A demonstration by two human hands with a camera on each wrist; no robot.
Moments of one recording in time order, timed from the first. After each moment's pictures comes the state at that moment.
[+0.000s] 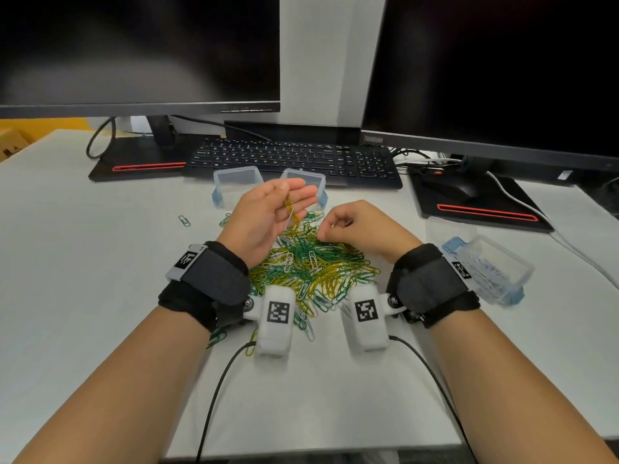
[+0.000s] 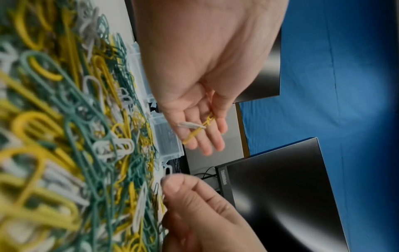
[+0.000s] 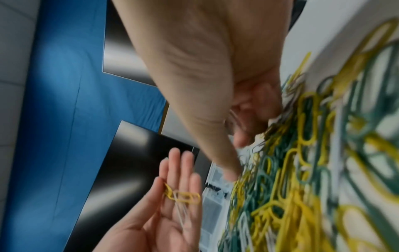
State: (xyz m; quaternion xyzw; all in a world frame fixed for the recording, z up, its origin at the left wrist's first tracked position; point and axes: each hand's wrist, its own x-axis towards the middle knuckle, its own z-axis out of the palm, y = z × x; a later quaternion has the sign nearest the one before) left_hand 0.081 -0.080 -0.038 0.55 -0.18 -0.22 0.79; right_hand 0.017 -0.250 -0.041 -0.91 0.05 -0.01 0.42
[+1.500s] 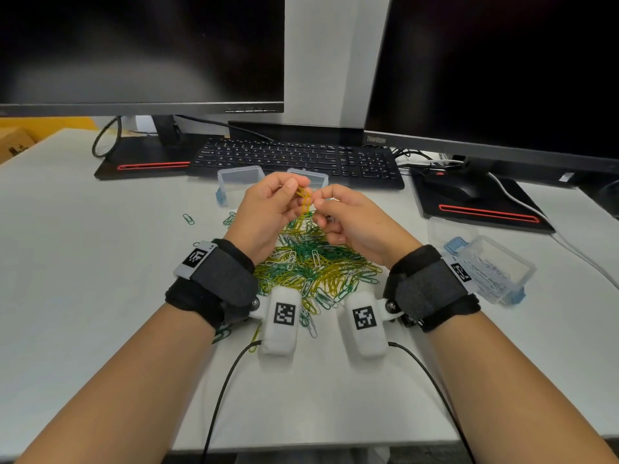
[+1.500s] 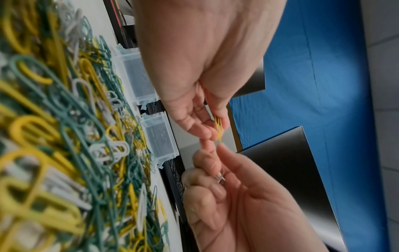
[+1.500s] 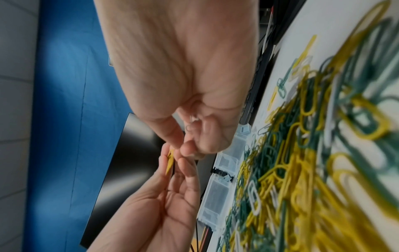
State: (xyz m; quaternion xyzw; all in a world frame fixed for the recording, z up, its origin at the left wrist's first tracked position) left_hand 0.077 -0.081 -0.038 0.59 -0.24 -0.14 0.76; right_hand 0.017 -0.225 -0.032 -0.72 0.03 -0.01 0.69
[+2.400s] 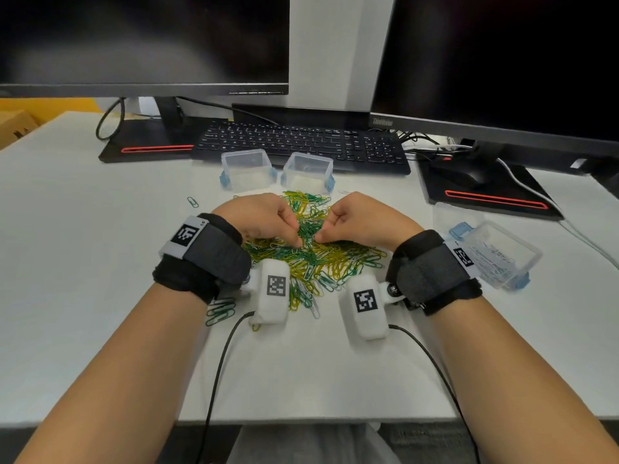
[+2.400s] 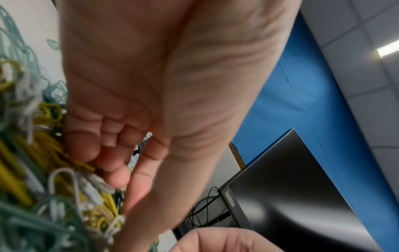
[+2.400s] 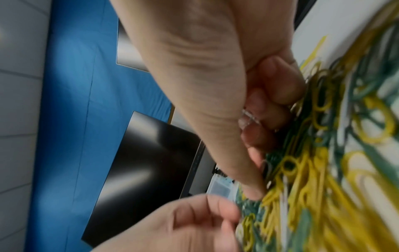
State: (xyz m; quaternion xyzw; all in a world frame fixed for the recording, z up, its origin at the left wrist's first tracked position) left_hand 0.090 -0.061 -0.034 0.90 -0.23 -0.25 0.28; right_hand 0.014 -0.236 -0.038 -0.94 0.05 0.05 0.33
